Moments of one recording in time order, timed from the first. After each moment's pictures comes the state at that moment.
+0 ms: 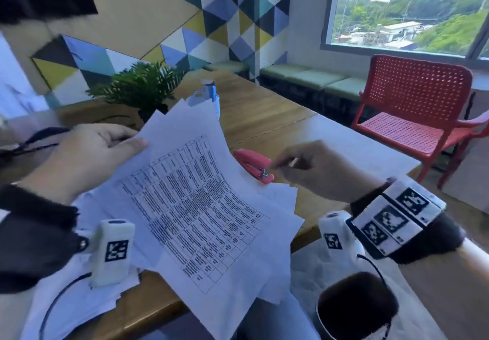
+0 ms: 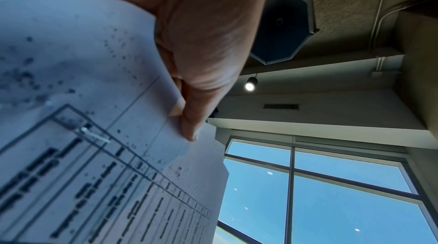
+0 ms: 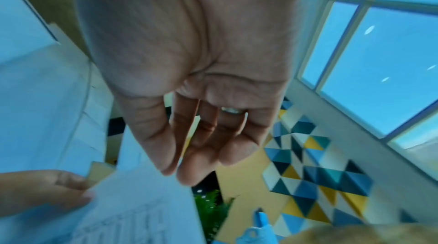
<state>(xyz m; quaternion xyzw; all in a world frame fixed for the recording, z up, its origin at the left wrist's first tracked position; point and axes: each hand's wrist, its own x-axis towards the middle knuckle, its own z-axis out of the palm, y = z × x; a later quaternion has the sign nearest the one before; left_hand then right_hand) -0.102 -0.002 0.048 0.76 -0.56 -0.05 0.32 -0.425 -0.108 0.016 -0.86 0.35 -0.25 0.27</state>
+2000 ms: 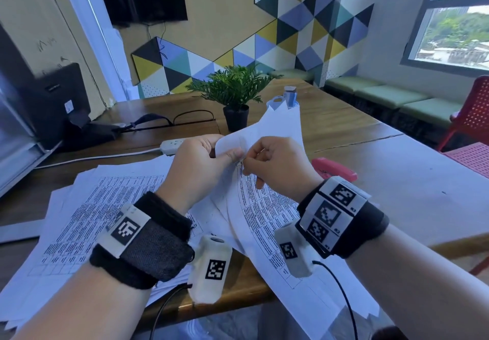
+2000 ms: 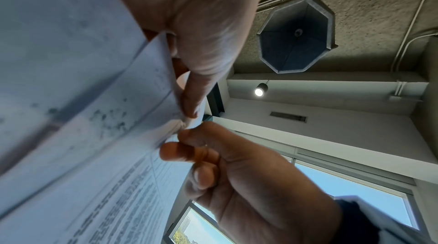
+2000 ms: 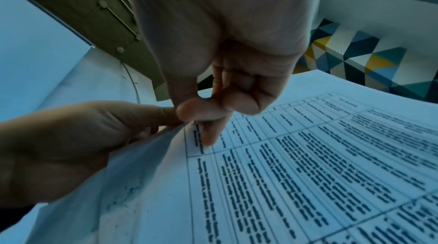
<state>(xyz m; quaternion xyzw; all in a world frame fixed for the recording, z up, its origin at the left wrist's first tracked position) -0.121 0.051 0.035 0.69 -0.49 -0.10 0.53 -0.237 -0.049 0.024 -0.80 0.29 -0.31 0.43</state>
